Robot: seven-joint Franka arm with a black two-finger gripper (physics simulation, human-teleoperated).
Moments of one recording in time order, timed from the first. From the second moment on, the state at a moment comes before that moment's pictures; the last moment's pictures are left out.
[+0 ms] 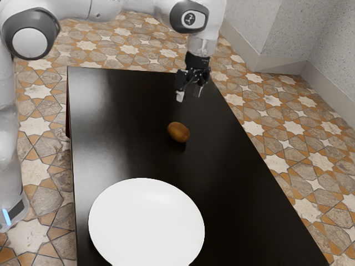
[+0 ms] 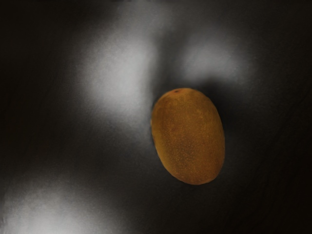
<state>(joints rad) 0.01 0.01 0.14 -1.67 -0.15 1.62 -1.98</state>
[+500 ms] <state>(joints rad) 0.01 -0.25 0.21 -2.13 -0.15 1.90 -2.09</state>
